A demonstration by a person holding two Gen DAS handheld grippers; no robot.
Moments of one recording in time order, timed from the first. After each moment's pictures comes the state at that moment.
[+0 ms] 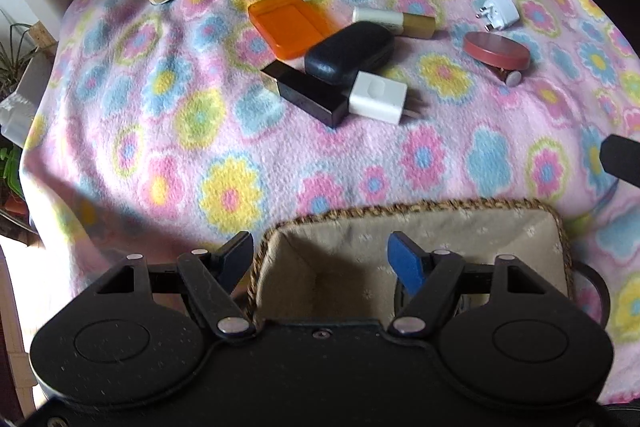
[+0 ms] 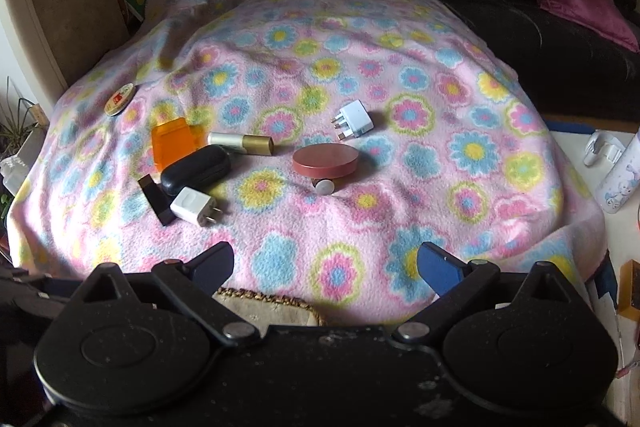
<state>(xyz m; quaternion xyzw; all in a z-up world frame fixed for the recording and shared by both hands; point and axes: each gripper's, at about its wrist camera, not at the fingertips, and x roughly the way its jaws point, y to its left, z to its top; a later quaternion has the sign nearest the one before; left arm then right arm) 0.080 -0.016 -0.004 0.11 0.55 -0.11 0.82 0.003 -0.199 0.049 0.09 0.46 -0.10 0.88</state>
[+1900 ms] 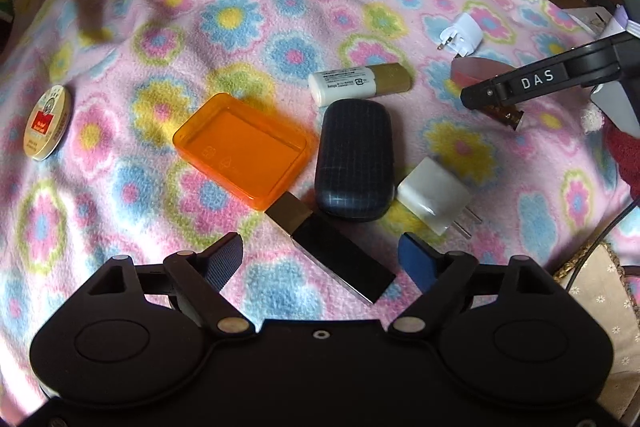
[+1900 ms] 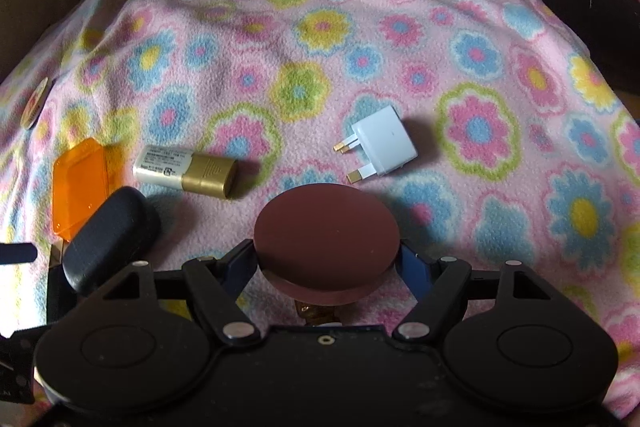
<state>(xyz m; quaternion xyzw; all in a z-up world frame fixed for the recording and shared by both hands) 0.193 -0.006 -0.038 0.18 0.49 -0.32 0.79 0.172 -0.232 -0.055 0.11 0.53 -0.09 0.83</state>
